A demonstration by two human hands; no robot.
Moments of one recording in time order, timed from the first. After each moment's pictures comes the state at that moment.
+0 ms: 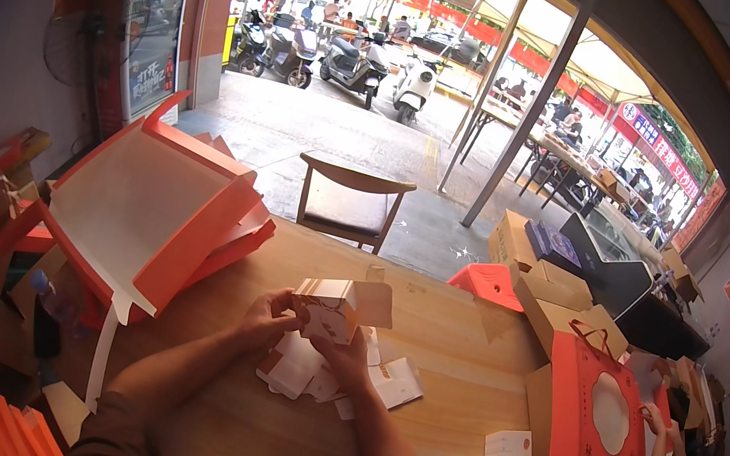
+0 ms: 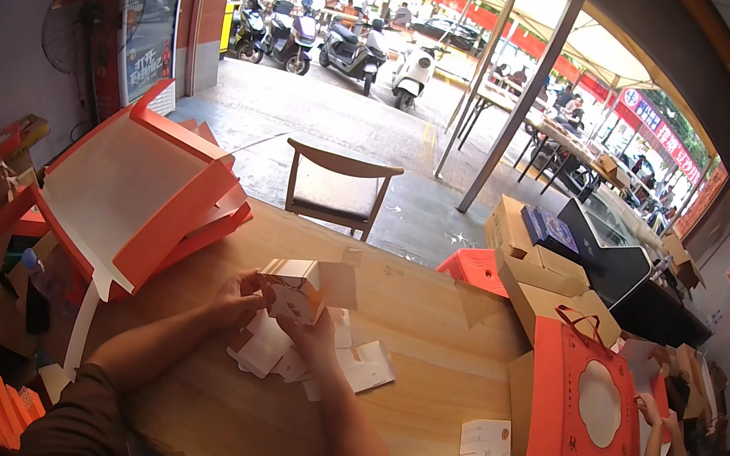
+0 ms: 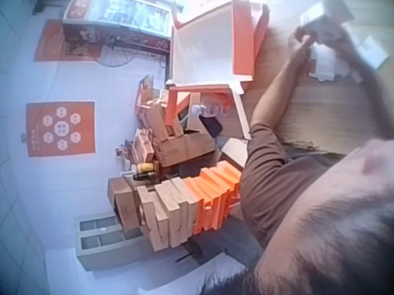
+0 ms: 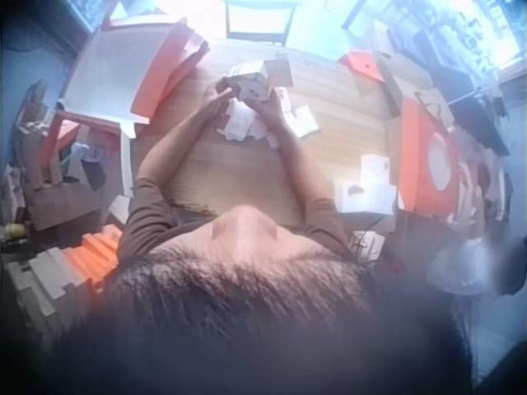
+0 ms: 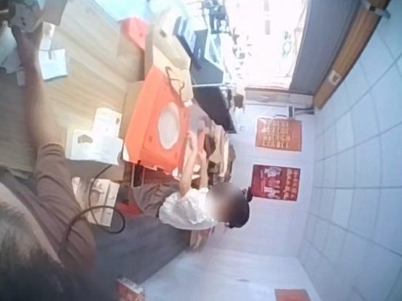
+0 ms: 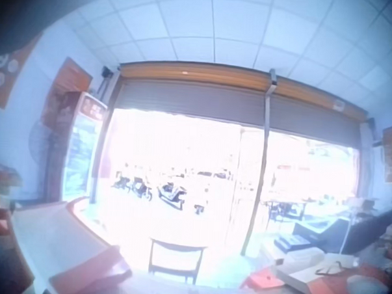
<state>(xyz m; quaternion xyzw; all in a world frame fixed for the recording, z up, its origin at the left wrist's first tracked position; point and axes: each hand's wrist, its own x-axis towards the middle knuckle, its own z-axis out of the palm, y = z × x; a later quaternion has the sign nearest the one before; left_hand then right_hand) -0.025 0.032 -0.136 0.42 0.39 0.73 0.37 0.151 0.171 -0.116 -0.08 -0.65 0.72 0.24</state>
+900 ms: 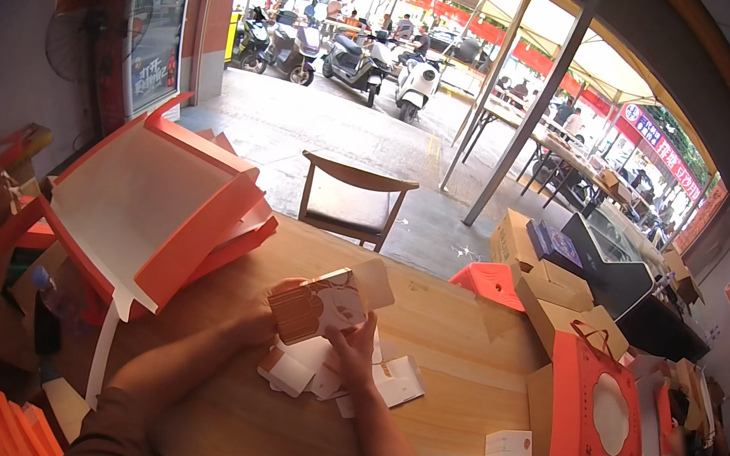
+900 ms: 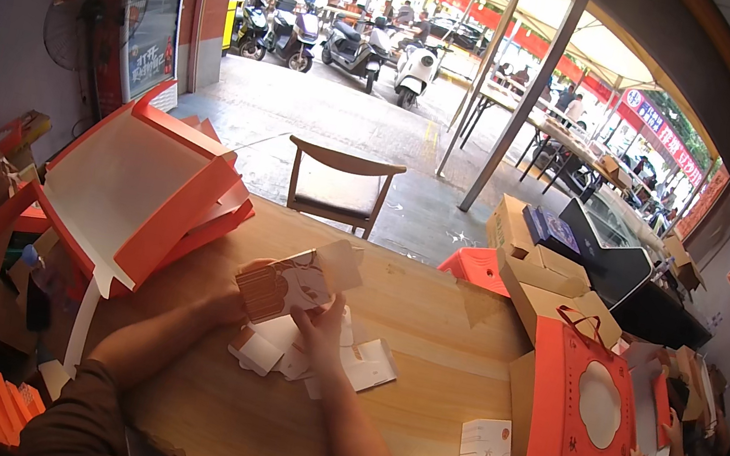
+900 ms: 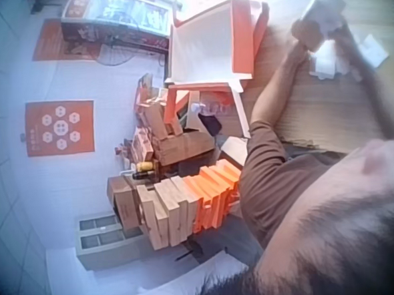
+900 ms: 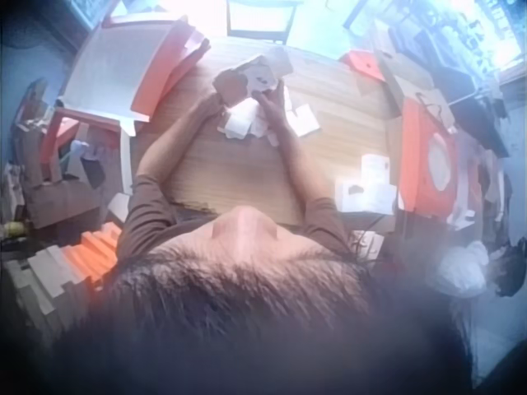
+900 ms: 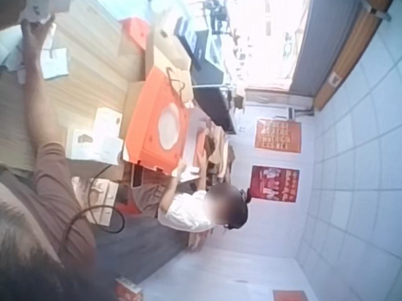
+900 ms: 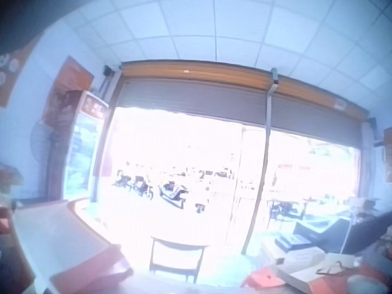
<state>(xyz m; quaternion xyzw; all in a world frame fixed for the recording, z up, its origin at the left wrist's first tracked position) -0.022 0.043 -0.132 0.30 0.33 0.78 0.42 0.149 0.174 -0.122 -0.08 -0.59 0.75 0.30</state>
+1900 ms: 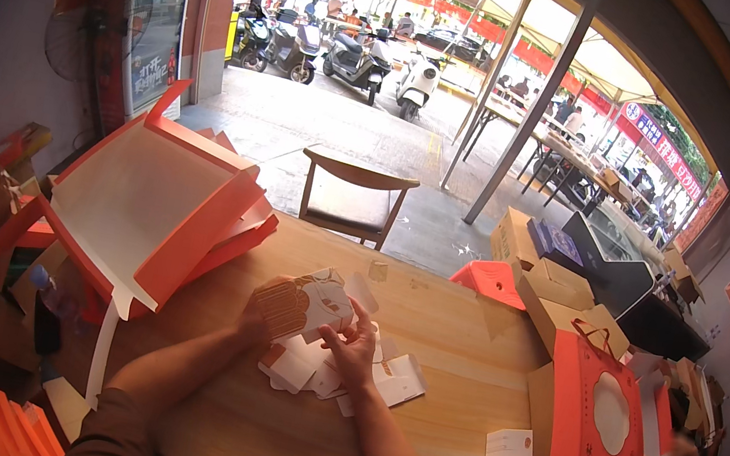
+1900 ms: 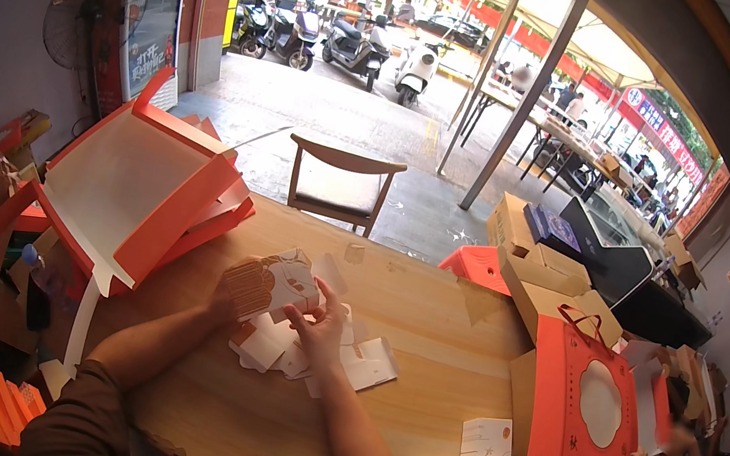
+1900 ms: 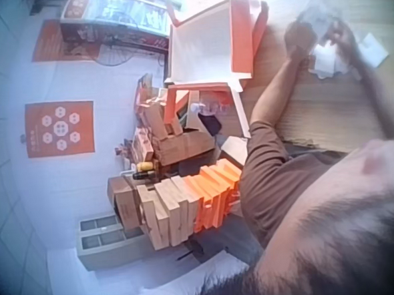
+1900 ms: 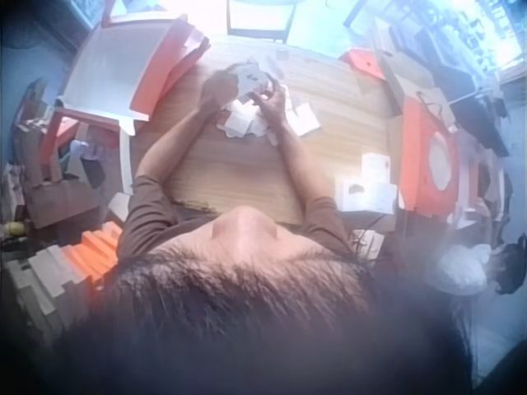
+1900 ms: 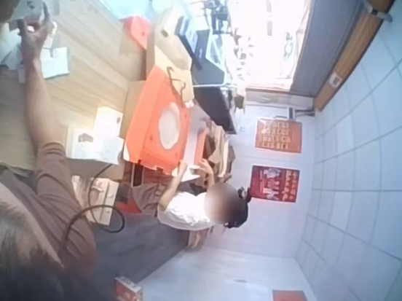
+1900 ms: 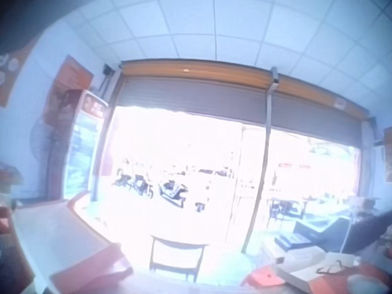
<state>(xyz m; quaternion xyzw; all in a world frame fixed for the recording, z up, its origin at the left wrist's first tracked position) -0.027 0.032 -0.143 0.41 0.37 0.78 0.29 0.149 0.180 -0.129 -0.10 -0.65 0.70 0.27</state>
